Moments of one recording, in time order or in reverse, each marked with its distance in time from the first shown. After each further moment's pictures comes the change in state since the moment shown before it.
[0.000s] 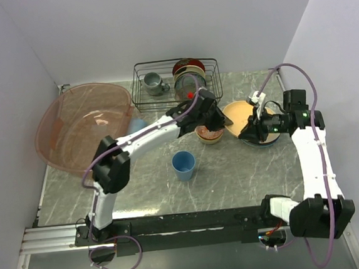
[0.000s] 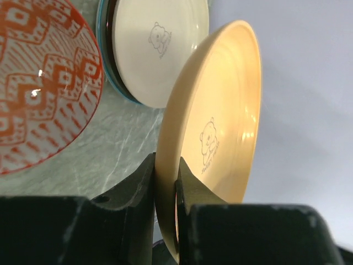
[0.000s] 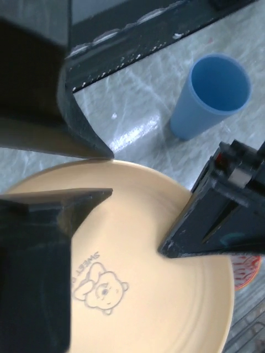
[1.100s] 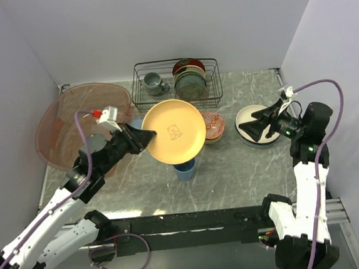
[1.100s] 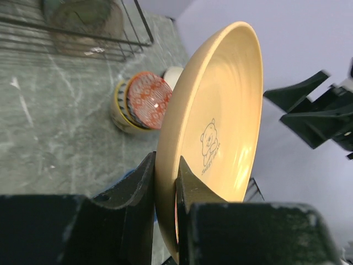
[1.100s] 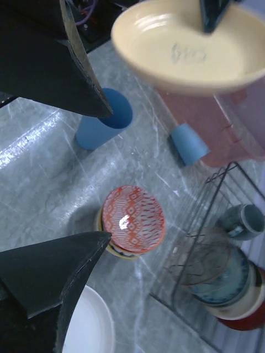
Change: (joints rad) left arm 0.261 -1.244 -1.020 0.250 -0.012 0.548; right arm -0.168 -0.334 -0.243 0.697 -0.162 0.810
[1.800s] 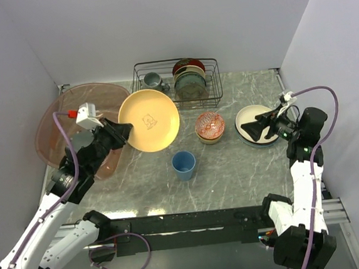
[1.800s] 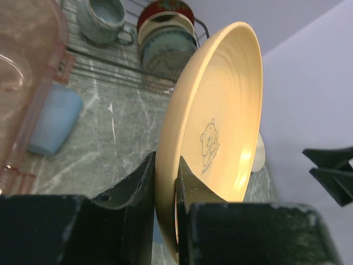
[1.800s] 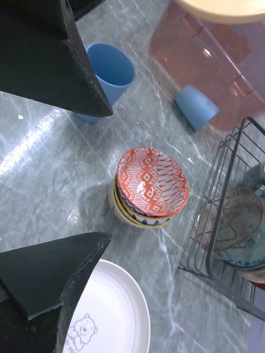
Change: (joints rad) left arm 0.119 -0.072 0.103 -0.237 -0.220 0.074; right arm -0.039 0.026 -0.173 0.159 0.086 0.008
